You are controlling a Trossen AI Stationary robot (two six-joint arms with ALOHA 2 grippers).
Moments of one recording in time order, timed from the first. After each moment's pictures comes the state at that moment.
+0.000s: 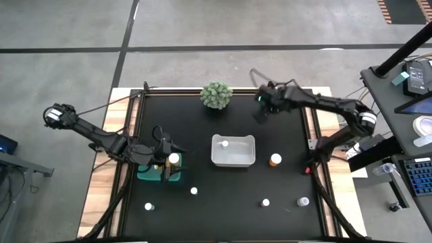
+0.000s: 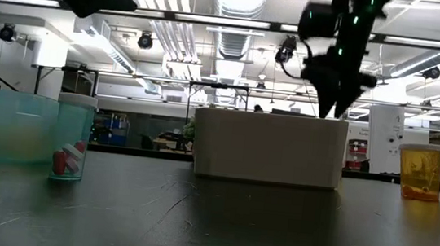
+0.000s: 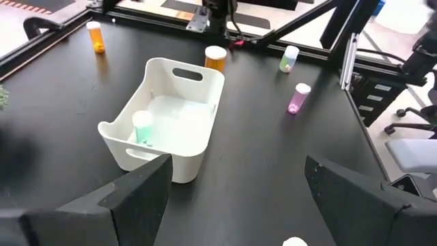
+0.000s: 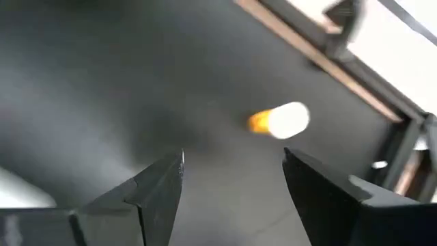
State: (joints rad) left arm -0.43 0.91 0.67 -0.19 -0.43 -0.41; right arm -0.51 1.47 1.15 -0.95 0.31 0.40
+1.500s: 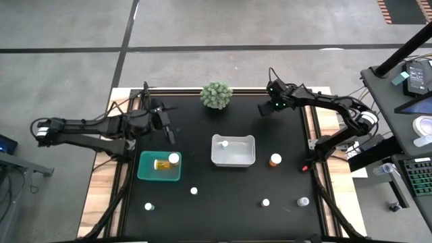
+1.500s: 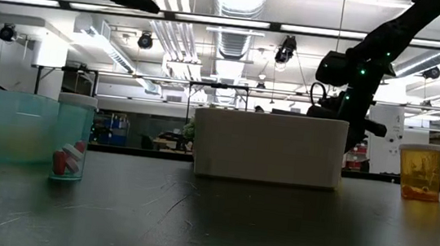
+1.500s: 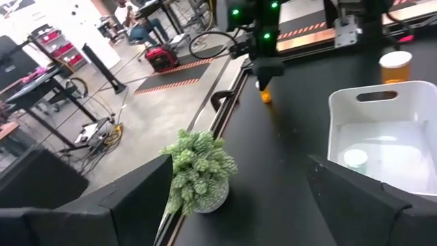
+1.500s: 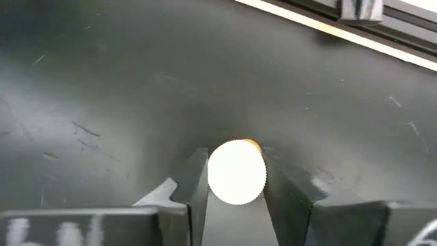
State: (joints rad) left arm 0.04 0.80 0.73 -0.19 -0.48 0.30; right arm -0.79 1.48 0.85 -0.49 0.08 0.37
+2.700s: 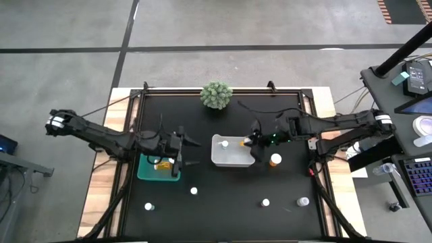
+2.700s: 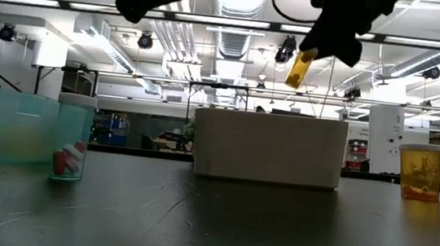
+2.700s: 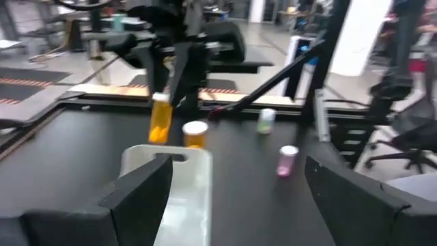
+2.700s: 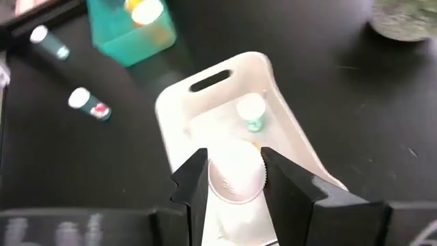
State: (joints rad) left arm -0.21 1.04 0.58 0.35 -0.14 -0.13; right arm 0.02 1.25 0.99 -0.49 0.08 0.43
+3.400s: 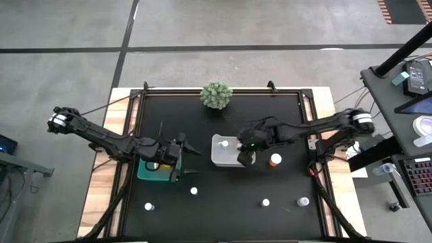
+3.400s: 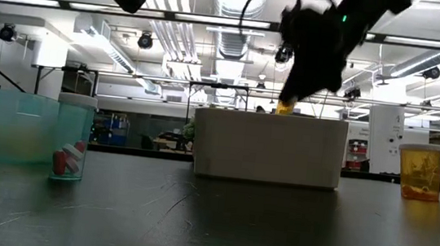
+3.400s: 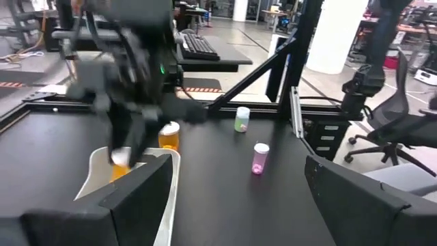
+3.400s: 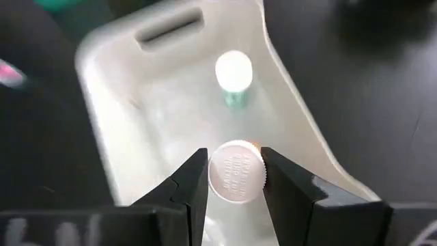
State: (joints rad) left arm -0.31 1.06 0.60 0.36 -0.18 -0.14; right arm 0.04 1.52 1.02 -0.46 0.16 0.42
